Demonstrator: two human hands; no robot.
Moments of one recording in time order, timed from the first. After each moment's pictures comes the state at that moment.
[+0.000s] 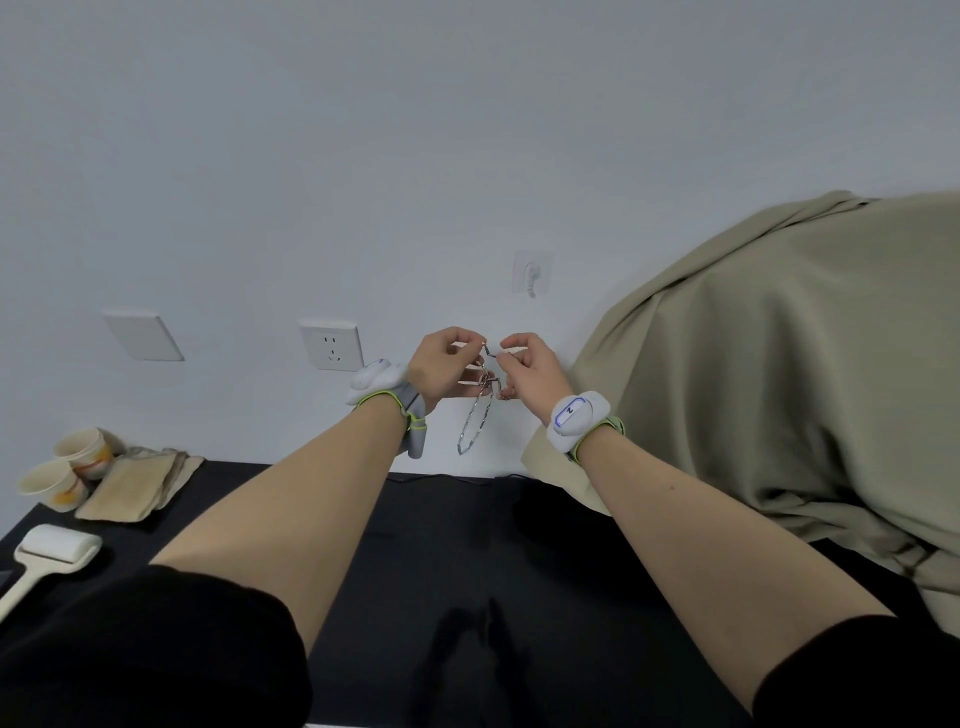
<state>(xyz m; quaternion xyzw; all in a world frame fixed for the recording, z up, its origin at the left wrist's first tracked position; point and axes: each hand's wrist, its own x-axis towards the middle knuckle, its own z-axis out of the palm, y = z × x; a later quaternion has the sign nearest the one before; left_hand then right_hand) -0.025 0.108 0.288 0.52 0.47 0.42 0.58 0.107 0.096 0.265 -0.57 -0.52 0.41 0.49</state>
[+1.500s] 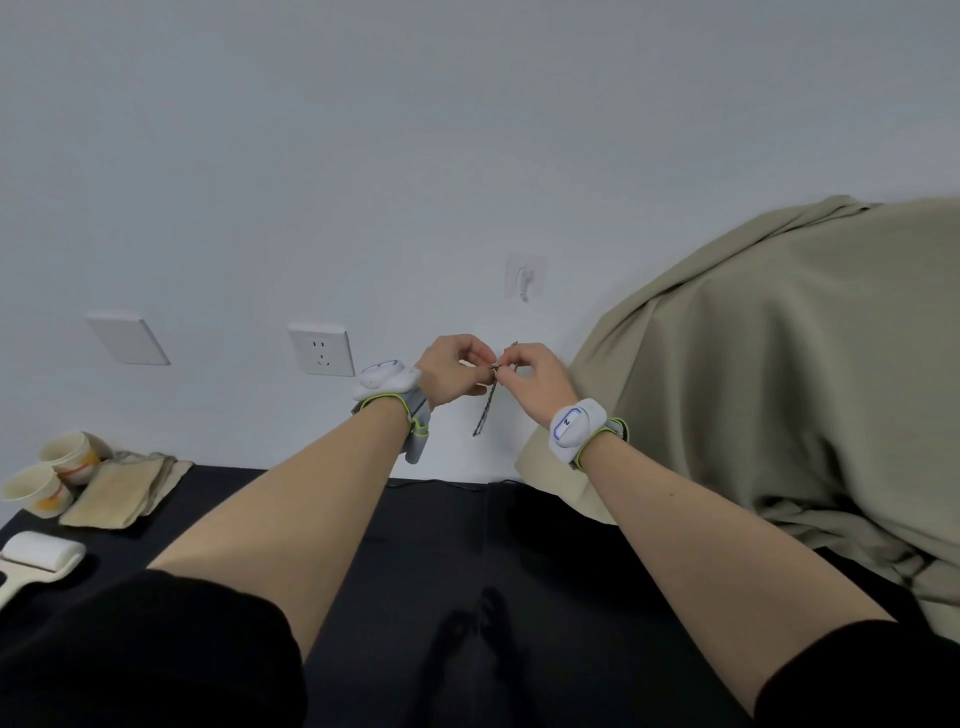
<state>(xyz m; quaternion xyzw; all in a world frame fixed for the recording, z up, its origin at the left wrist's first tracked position) -0.010 0.125 0.283 0.63 0.48 0.36 0.49 0.124 0.097 0.268 -0.60 -0.61 0.29 0.43</state>
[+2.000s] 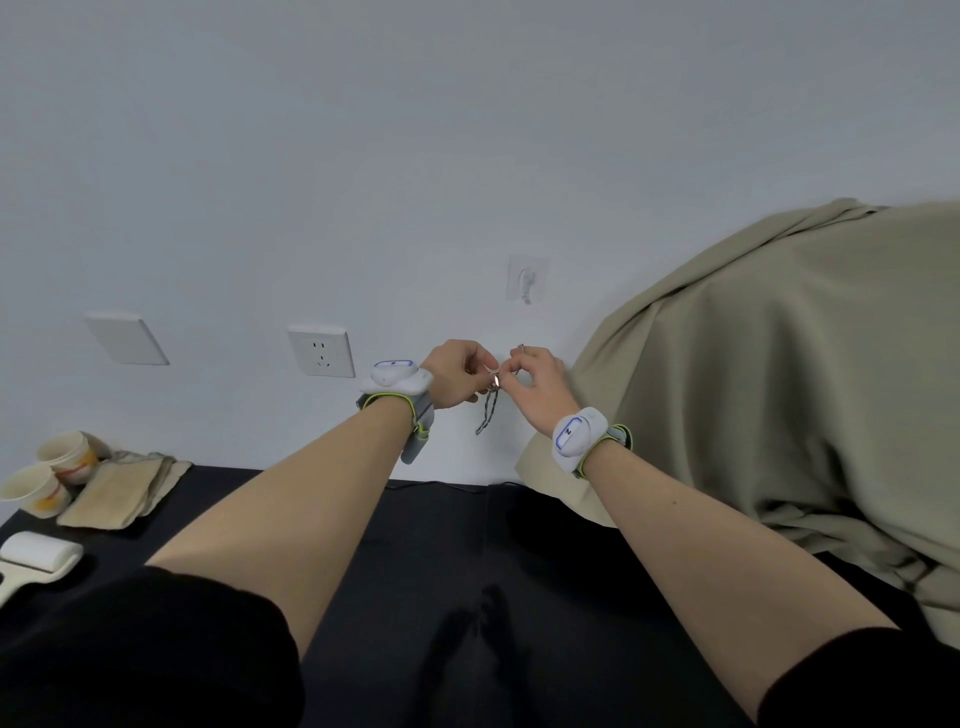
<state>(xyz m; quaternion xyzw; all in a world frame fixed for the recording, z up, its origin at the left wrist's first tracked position) -0.012 0.135 0.277 0.71 0.50 0.28 0.40 0.128 0.107 0.252 -0.62 -0.62 0.28 0.39</state>
